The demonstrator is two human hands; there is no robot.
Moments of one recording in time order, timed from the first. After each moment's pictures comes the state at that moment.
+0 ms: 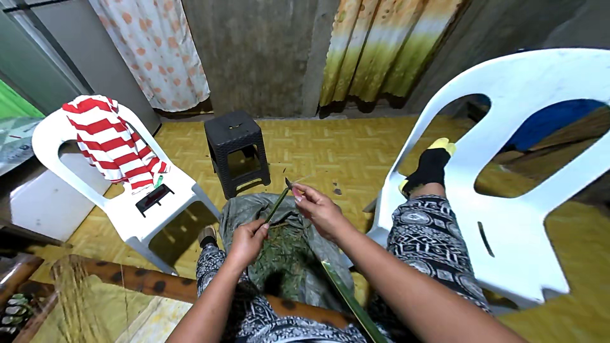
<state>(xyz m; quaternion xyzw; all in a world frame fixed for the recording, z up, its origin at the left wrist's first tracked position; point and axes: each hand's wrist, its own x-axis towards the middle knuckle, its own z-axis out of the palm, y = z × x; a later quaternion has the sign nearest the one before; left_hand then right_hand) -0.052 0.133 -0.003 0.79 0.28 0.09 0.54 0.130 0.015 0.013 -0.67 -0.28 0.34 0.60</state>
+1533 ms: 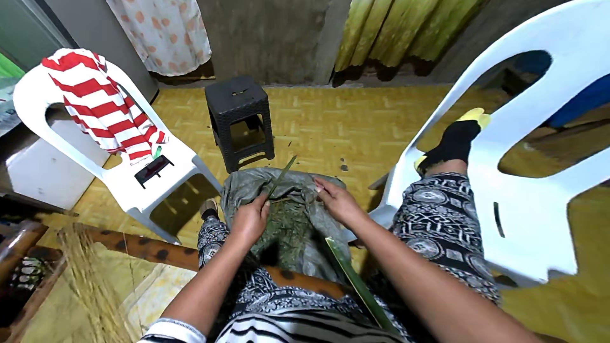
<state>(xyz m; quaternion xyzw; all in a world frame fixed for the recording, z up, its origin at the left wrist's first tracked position) -0.048 0.132 -0.021 0.87 0.32 -0.01 0.38 0.147 -0.016 -0.030 -0.83 -0.33 0.30 0.33</state>
